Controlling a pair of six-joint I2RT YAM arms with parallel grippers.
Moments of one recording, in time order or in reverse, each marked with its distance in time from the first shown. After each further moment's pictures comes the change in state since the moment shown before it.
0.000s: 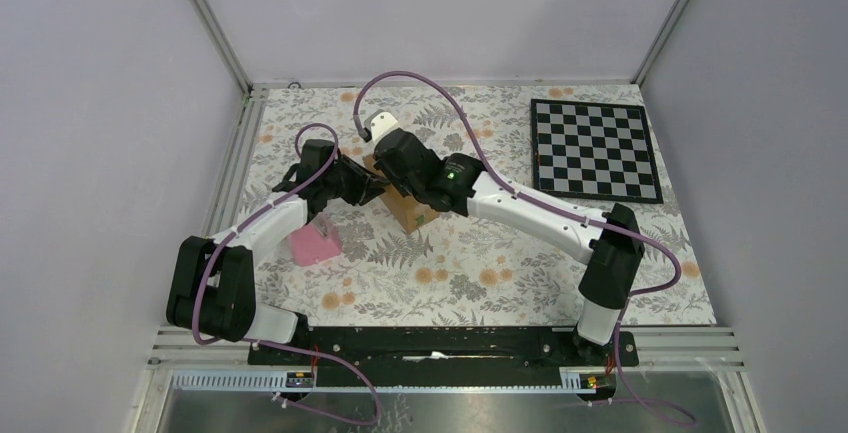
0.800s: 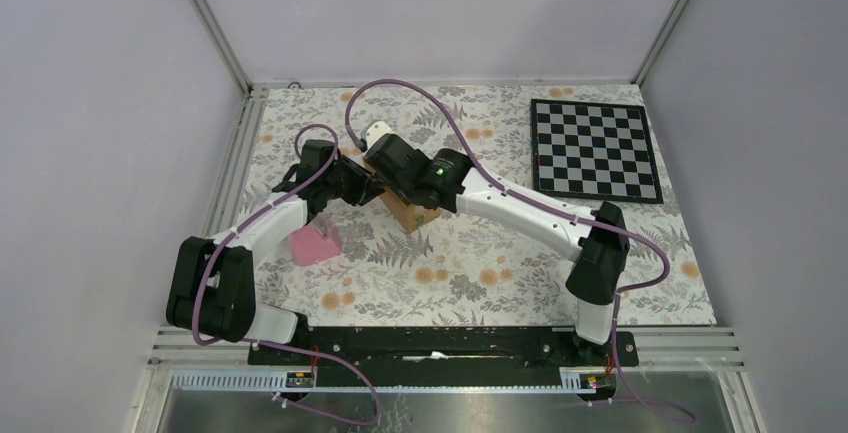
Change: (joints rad) left arm 0.000 -0.003 -0.002 -0.001 -0.003 -0.014; right arm 0.023 0.064 0.119 -0.246 0.020 0.022
